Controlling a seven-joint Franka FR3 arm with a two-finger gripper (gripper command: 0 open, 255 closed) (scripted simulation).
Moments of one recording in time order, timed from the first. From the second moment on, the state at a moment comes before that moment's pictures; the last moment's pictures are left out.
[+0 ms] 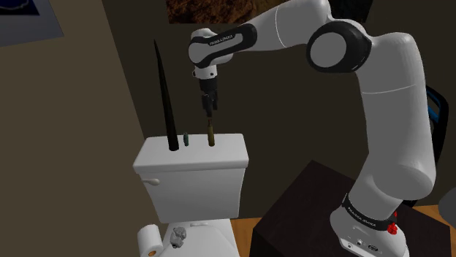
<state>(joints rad) 0.10 0.48 0.00 -1.43 0.04 1.74 -0.48</state>
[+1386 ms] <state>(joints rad) 0.11 0.59 0.01 -1.38 0.03 1.78 -0.50</state>
